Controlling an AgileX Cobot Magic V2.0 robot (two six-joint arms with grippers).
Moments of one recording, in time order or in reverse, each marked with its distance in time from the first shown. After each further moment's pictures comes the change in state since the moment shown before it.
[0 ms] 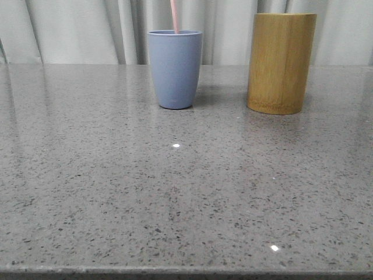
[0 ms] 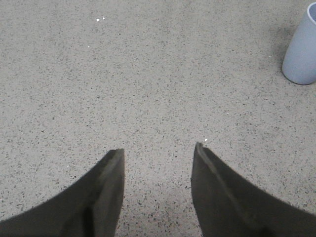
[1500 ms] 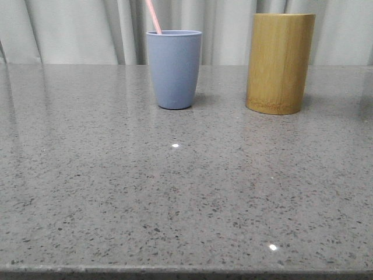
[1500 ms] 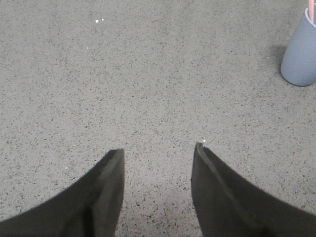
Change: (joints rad) left arm 0.000 0.000 0.000 0.000 -0.005 0.000; right arm -0.337 -0.593 0.471 -0.010 0.174 0.000
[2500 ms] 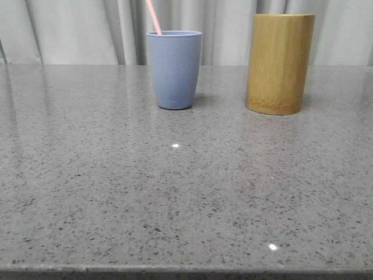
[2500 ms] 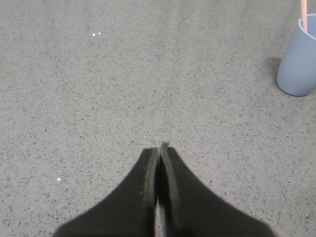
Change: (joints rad) left arm 0.000 -0.080 0.132 -0.003 -0.150 0.000; right arm -0.011 -0.744 0.692 -0.018 -0.128 0.067
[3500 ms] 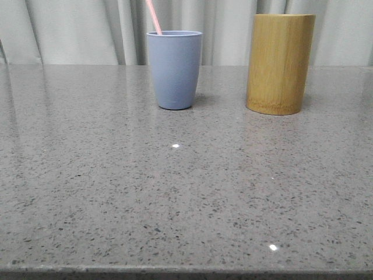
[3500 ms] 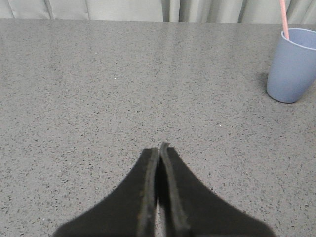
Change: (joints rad) left arm 0.000 -0.275 0.202 0.000 -0.076 0.000; right arm 0.000 -0.275 0.174 0.000 -0.024 0.002
